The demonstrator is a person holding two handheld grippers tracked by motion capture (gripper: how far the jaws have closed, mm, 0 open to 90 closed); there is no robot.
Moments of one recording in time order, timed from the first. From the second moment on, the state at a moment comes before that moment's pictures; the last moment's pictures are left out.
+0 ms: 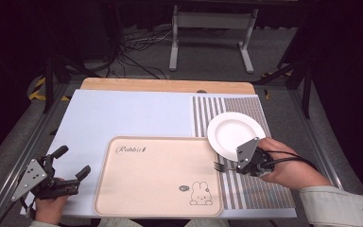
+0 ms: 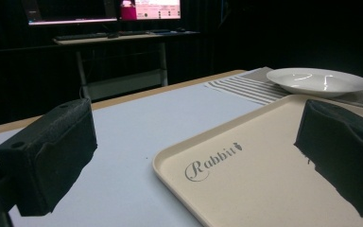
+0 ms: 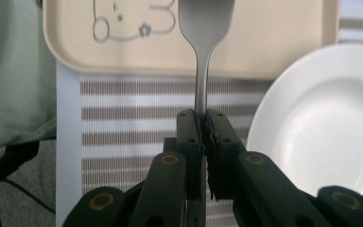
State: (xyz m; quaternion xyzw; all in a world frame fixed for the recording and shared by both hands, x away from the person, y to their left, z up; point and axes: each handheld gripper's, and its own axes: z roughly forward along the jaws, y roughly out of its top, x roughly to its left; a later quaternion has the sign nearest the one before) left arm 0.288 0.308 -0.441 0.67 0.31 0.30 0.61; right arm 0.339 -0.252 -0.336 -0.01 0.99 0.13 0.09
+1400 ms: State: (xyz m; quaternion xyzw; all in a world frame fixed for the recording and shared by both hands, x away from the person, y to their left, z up) left arm 0.287 0.310 -0.441 0.66 0.31 0.30 0.61; right arm 0.344 -0.150 -0.325 0.16 0.95 0.24 0.08
